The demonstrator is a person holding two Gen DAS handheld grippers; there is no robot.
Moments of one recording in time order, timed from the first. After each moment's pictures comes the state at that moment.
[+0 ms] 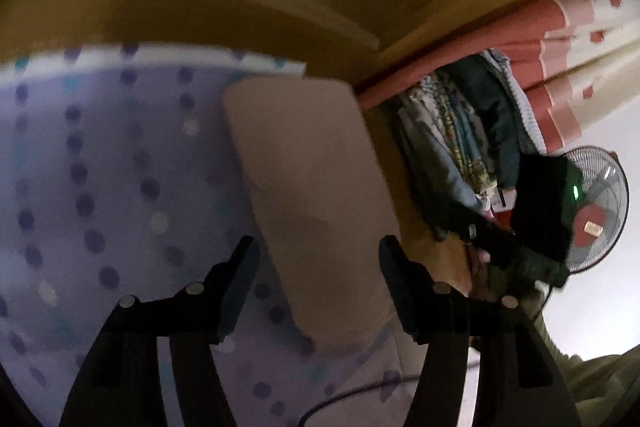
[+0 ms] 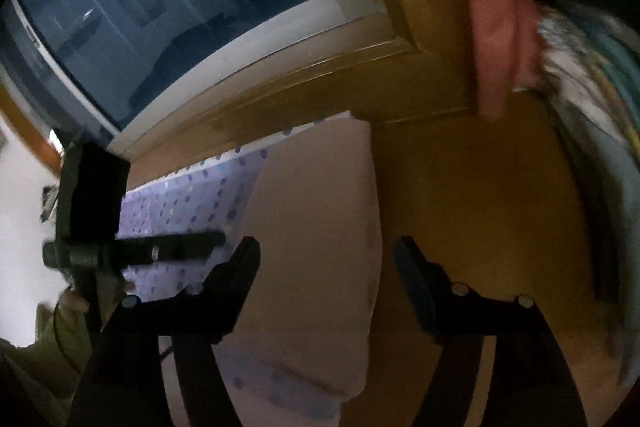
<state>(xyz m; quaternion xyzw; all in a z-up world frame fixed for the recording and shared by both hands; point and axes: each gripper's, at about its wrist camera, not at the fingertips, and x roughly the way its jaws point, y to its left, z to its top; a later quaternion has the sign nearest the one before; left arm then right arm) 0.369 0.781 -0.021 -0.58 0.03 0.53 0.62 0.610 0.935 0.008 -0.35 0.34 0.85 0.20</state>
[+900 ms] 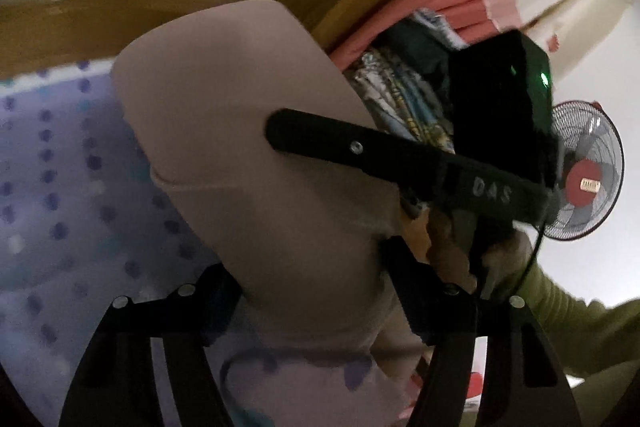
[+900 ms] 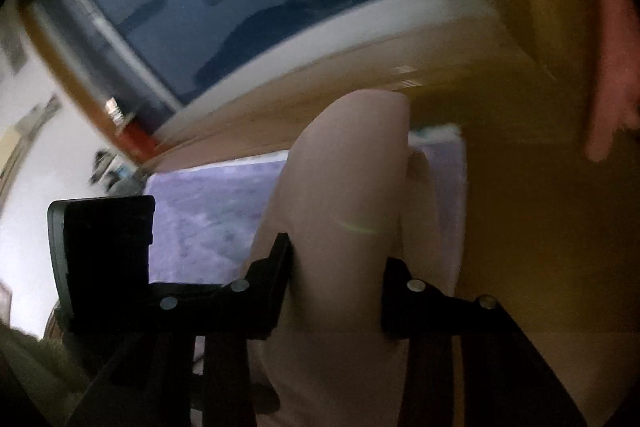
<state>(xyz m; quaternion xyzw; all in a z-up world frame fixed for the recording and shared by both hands) 0.420 0.757 0.029 -0.51 0.06 0.54 0.66 0.558 0.880 0.030 -0.33 0.30 0.89 0.05</state>
